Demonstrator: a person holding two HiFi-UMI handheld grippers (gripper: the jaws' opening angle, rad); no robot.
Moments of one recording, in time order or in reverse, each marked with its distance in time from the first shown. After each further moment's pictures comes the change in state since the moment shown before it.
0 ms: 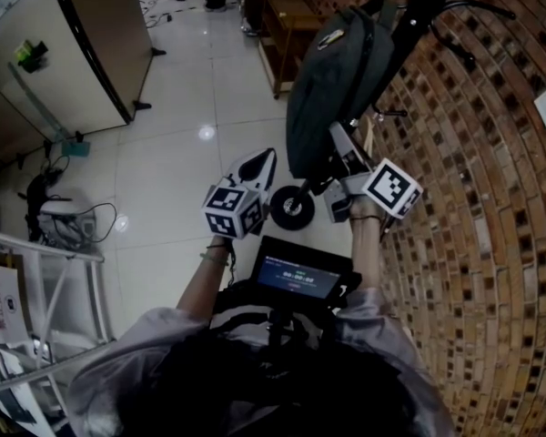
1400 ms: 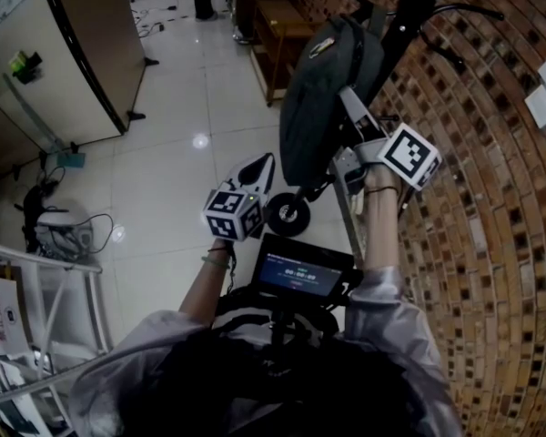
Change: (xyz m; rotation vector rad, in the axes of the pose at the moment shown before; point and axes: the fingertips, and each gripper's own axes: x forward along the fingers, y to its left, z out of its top) left arm 0.012 0.000 0.001 -0.017 -0.002 -0.013; right arm 0.031 0.052 0.079 -0.101 -0.047 0.108
